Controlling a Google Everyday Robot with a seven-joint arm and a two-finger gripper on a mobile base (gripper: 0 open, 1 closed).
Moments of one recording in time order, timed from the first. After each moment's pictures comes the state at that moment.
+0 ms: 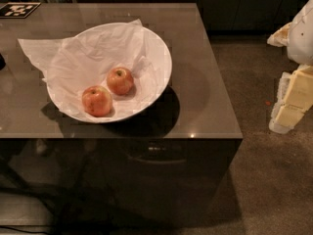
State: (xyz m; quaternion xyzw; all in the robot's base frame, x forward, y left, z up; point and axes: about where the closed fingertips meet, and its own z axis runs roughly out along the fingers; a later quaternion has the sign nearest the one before) arm 0.438 -0.217 0.976 -0.60 0.78 -0.03 0.16
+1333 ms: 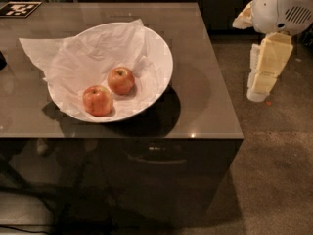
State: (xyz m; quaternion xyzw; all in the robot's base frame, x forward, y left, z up) arm 0.487 -0.178 0.991 -0.67 0.73 0.00 0.14
